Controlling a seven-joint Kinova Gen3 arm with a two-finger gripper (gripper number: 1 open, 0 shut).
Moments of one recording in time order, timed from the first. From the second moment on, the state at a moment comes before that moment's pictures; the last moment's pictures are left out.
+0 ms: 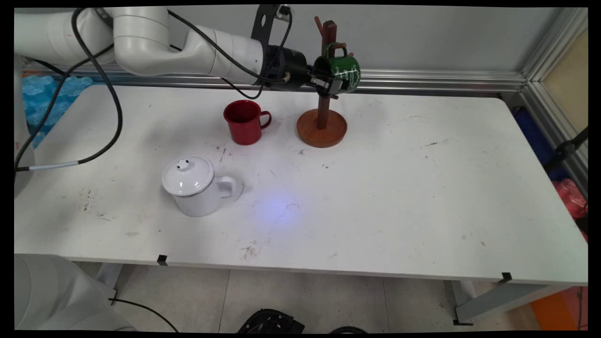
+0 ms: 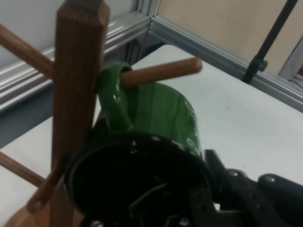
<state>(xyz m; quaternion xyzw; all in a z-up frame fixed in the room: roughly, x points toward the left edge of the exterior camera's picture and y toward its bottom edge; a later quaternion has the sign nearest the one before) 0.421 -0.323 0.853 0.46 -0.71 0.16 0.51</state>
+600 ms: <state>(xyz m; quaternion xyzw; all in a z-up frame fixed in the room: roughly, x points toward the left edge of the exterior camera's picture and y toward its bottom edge) 0.420 -0.324 0.855 0.46 -0.71 0.16 0.51</state>
